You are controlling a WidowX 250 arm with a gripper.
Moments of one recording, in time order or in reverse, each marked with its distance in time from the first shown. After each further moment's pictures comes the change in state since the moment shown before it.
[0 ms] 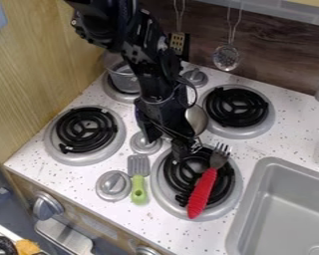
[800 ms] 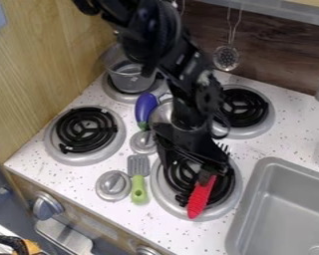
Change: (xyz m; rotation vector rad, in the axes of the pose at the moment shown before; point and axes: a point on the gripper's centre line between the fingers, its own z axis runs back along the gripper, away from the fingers) arm -0.006 -0.051 -0.006 0.078 0.044 0.192
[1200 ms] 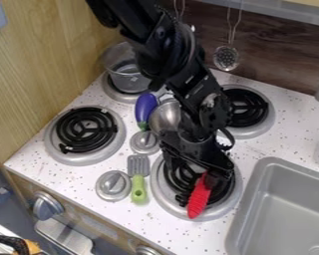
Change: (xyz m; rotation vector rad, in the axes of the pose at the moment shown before) arm 0.007 -0.001 -0.019 0.031 -0.060 0.012
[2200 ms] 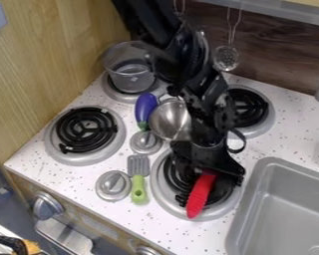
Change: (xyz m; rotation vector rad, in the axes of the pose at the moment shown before) arm 0.003 -0.016 -0.018 -0.096 0.063 0.029
